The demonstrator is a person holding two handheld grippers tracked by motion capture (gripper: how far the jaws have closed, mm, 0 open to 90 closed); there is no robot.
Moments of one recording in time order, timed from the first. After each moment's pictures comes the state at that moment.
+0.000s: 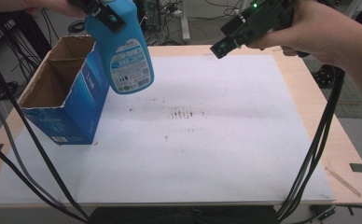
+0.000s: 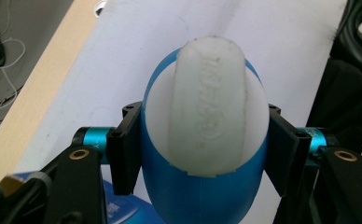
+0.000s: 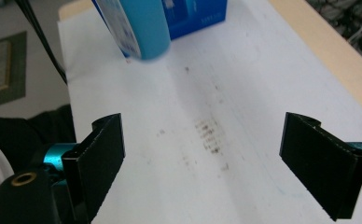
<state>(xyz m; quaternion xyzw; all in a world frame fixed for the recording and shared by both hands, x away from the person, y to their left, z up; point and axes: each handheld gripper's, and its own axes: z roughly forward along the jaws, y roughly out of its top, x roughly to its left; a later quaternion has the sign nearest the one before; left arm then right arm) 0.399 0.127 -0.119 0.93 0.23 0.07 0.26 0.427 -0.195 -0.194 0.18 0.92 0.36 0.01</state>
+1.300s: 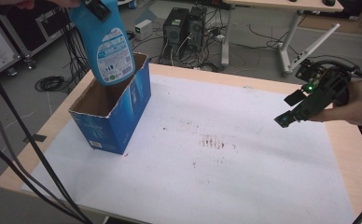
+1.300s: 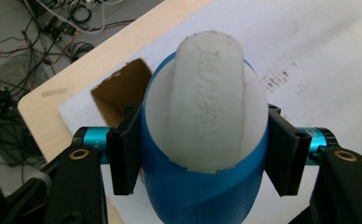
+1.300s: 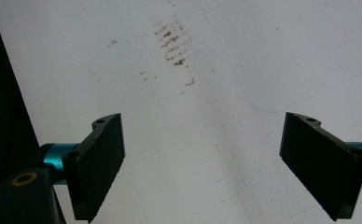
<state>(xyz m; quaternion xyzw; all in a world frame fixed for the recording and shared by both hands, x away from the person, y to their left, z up) 0.386 0.245 -0.084 0.85 0.45 0.16 0.24 0.464 -0.216 -0.252 0.19 0.96 0.21 -0.01</state>
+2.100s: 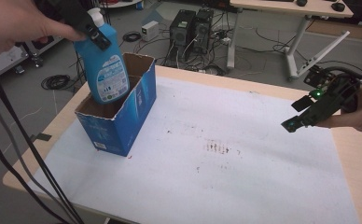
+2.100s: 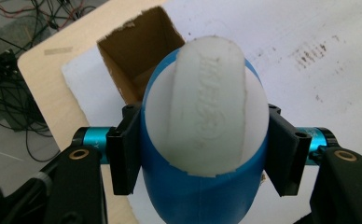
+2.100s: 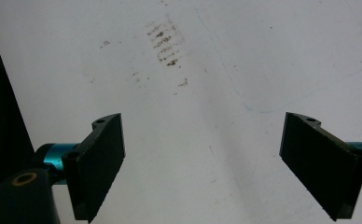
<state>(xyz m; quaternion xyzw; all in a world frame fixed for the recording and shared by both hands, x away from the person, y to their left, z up) 0.390 0.264 -0.136 0.84 0.49 0.15 0.20 0.474 -0.217 -0.255 0.19 0.96 0.21 -0.01</state>
